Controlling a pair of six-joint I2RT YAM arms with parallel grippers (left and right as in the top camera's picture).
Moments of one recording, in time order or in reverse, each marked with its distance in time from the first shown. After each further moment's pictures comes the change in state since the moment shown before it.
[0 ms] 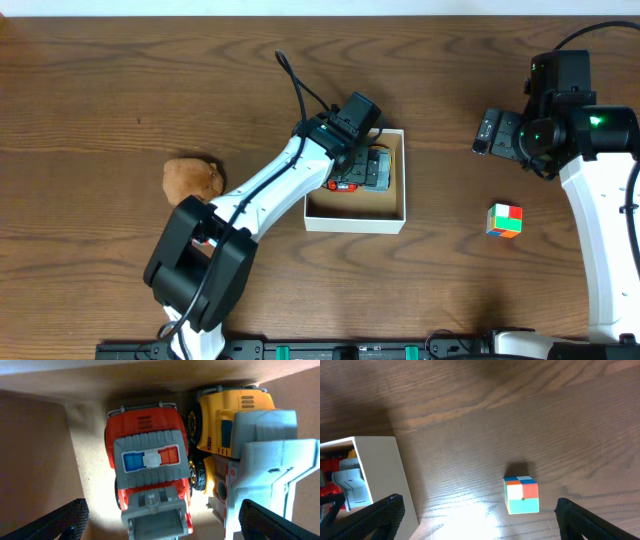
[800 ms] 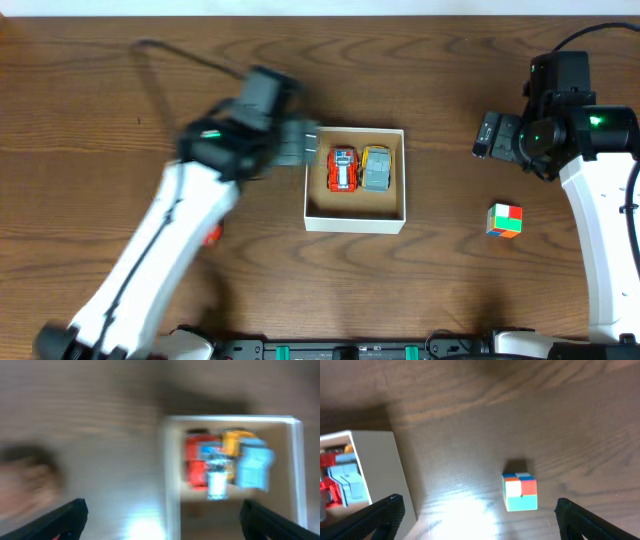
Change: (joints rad) left arm 0.243 -0.451 0.000 -0.241 -0.068 0.086; right arm 0.000 0.000 0.000 -0.039 -0.001 -0.011
